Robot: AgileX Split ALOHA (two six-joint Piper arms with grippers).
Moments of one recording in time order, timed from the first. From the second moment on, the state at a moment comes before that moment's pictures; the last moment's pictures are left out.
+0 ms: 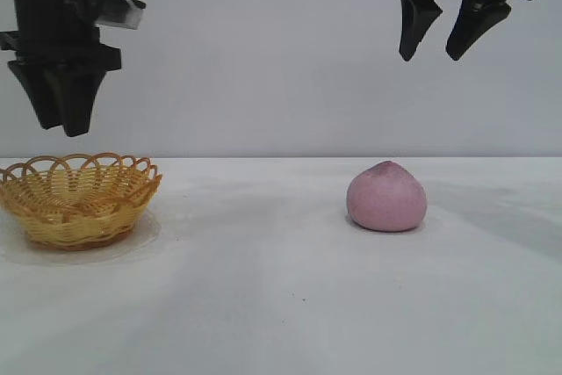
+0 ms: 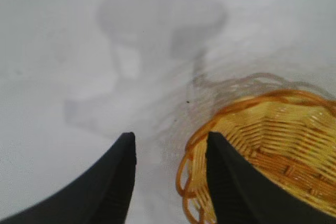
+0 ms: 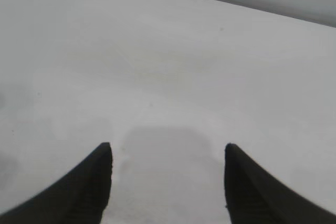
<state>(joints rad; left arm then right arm) -0.19 2.09 -1.64 0.06 0.95 0.31 0.27 1.90 -1.47 0.03 0.57 -0.04</state>
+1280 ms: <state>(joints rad) -0.05 2.03 -1.39 -0.66 0.86 0.40 0.27 1.90 -1.47 0.04 0.57 -0.04</state>
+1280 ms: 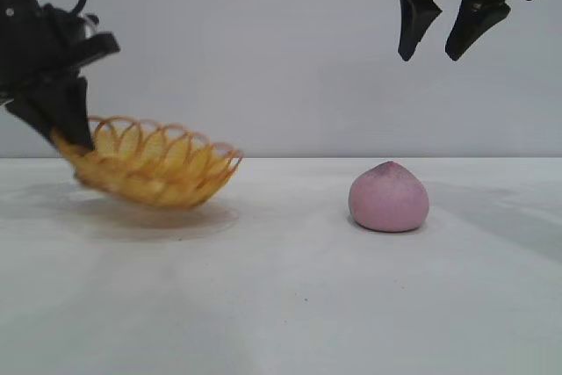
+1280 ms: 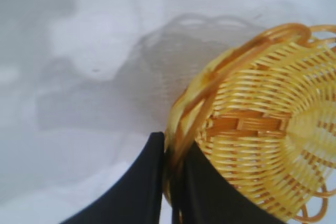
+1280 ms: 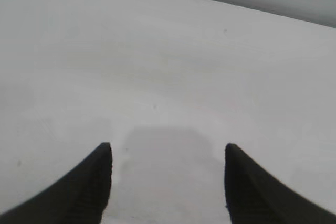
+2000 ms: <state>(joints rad) -0.20 1.98 -1.03 -1.24 0.57 0.58 0.27 1.90 -1.47 0.05 0.58 -0.04</state>
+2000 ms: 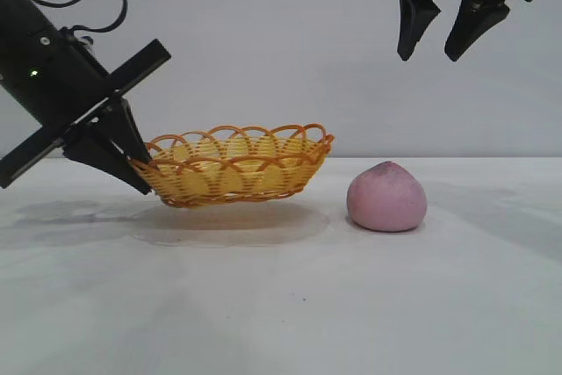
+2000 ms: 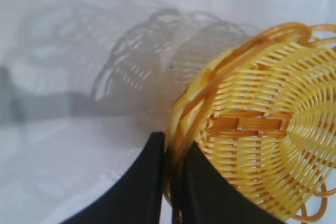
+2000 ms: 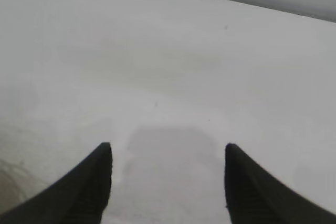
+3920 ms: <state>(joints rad) -0.10 1.60 -1.01 0.02 0.65 -0.06 0.27 1.90 -1.47 0.08 0.59 -0.04</state>
